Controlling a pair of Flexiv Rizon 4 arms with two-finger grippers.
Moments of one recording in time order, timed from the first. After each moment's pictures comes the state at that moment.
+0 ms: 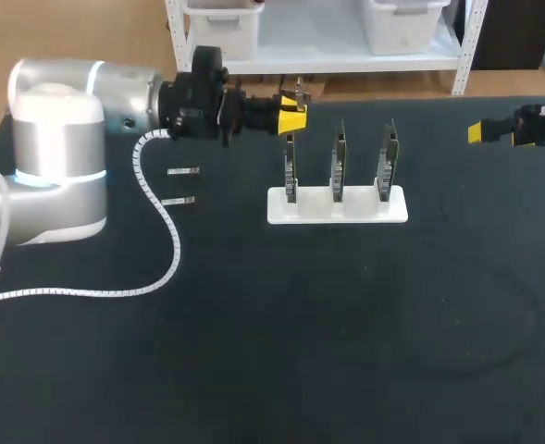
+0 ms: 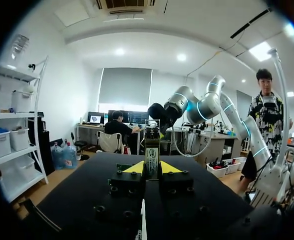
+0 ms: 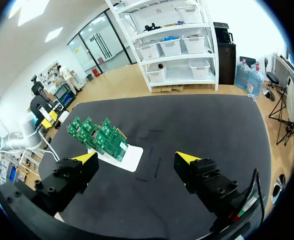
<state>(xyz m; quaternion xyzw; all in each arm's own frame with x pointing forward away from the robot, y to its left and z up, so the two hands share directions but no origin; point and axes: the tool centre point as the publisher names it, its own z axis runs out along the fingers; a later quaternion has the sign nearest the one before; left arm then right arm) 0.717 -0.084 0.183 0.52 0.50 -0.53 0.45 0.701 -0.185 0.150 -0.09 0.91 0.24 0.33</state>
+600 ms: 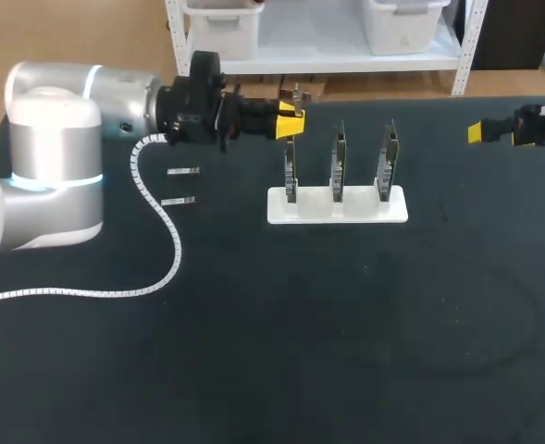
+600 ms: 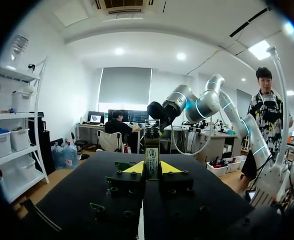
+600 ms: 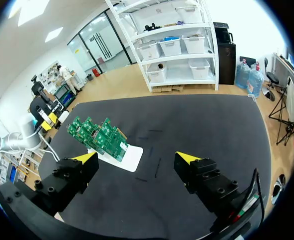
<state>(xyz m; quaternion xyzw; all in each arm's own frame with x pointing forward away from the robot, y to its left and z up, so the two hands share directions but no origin) 0.710 -0.080 0.182 0.52 0.50 -0.53 0.45 0.701 -0.185 0.150 -0.09 0.91 0.24 0.33</state>
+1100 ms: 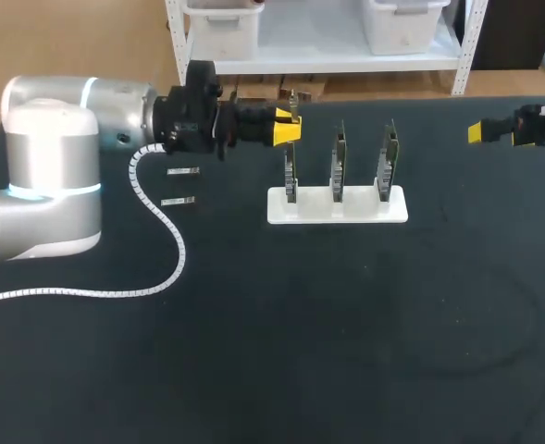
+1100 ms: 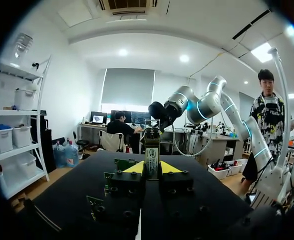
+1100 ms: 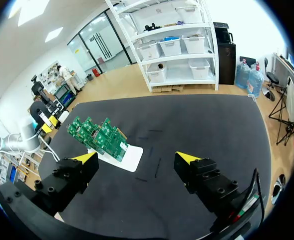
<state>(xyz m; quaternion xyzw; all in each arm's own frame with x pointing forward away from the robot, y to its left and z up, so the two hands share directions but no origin) 0.705 -0.077 0.176 0.50 0.51 -0.53 0.45 0.701 -0.185 0.150 -0.09 0.91 0.24 0.33</state>
